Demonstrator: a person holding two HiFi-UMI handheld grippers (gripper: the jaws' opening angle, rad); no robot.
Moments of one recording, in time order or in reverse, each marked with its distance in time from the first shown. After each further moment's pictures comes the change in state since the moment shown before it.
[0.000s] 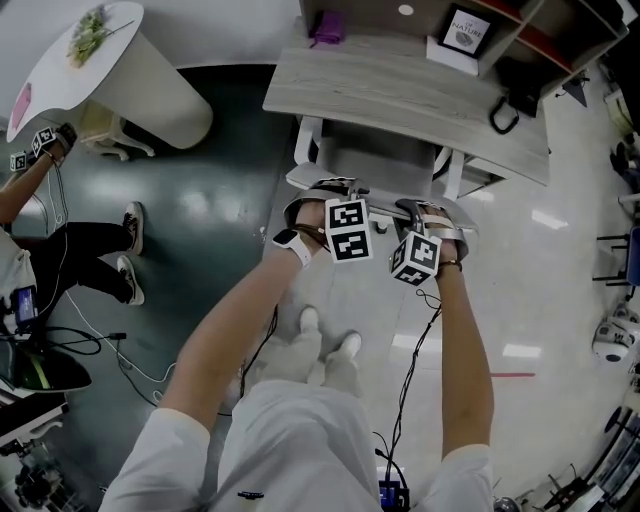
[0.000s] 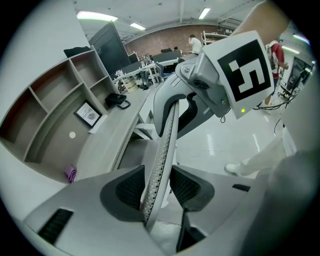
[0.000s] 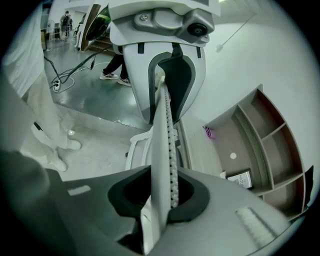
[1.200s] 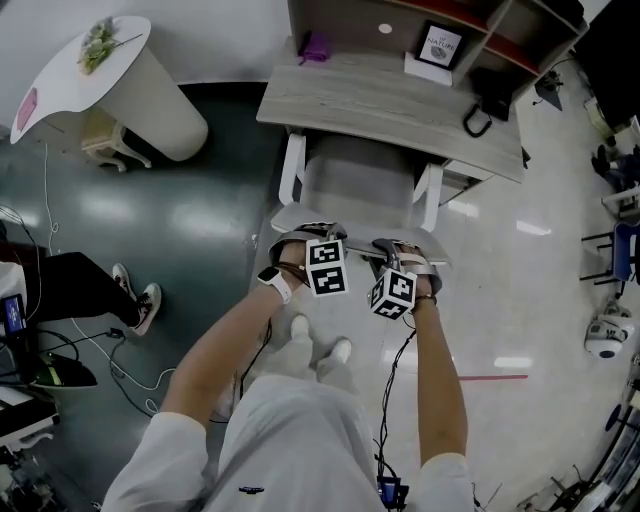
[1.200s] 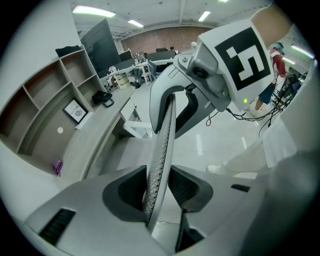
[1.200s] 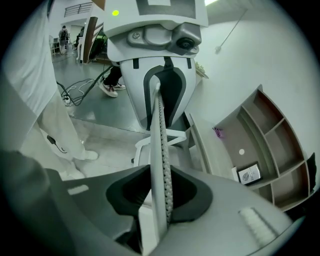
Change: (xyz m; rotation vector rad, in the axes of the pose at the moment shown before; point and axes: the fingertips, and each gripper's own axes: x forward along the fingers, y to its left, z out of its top) left arm -0.035 -0.113 -0.009 -0.018 0.029 -0.113; right arm -0.070 0.097 0.014 0.079 -0.036 0.088
